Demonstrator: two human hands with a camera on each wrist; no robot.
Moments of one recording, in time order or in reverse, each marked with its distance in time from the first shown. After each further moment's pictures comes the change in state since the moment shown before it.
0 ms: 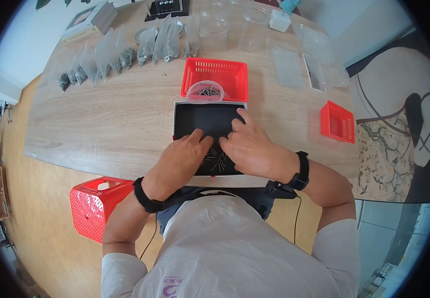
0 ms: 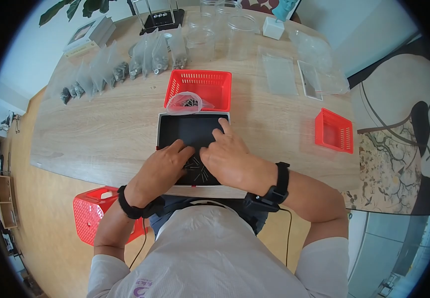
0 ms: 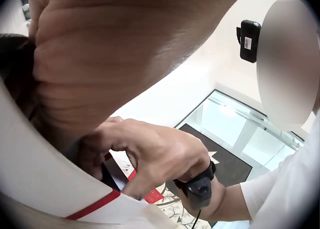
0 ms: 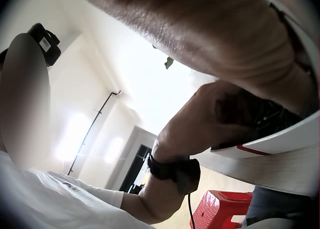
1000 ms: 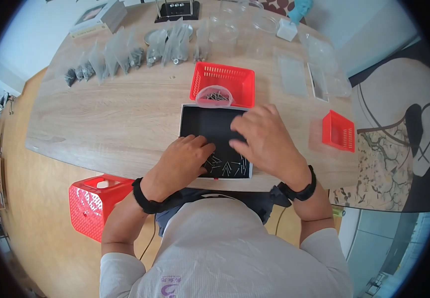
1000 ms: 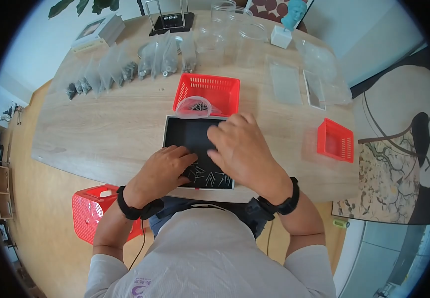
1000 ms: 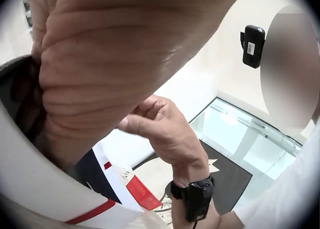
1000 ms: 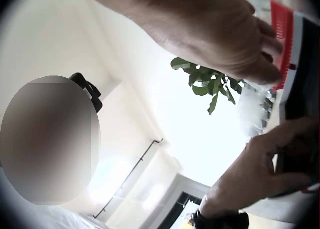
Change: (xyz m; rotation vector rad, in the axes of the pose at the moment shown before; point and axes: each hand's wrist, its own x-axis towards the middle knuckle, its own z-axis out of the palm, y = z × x) left_hand -0.009 -0.007 -0.009 0.050 0.071 0.126; right_hand -0.011 0.008 -0.032 0.326 0.565 0.146
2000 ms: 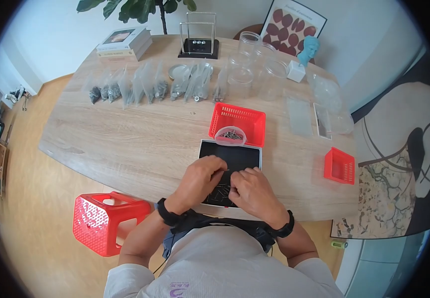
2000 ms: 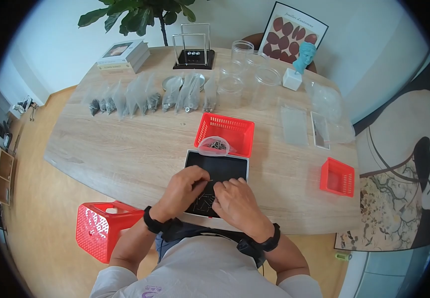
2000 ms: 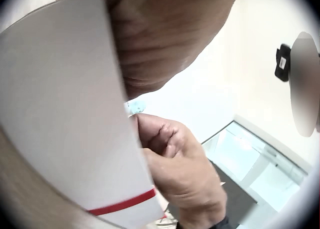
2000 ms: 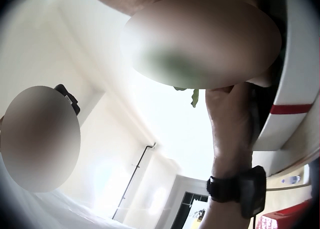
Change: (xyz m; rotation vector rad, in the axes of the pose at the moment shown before) left_hand 0.014 -0.016 0.022 -0.406 0.455 -0.069; right_hand -0.024 -0.017 0.062 0.059 -0.057 0.006
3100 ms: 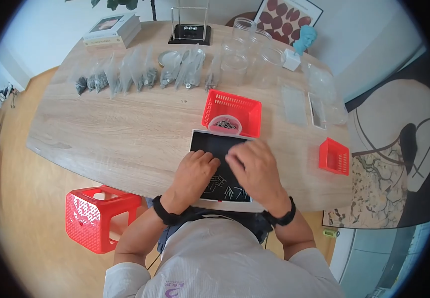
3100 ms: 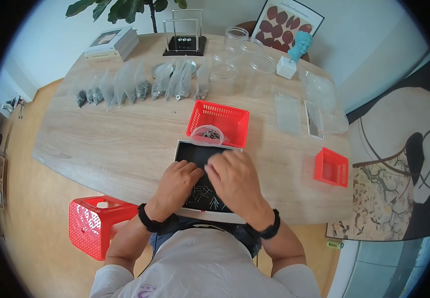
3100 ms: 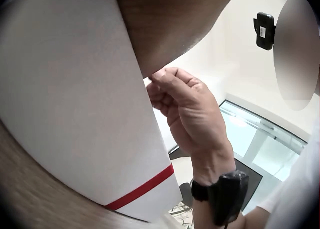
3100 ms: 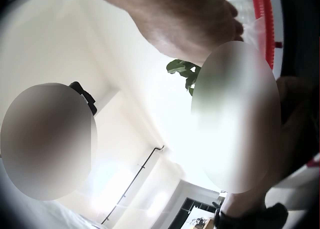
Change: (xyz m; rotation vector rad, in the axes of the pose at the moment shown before) left_hand -0.008 -0.002 0.006 0.534 -0.163 0.129; right_hand 0.024 -0.005 -0.026 0.043 0.263 0.046
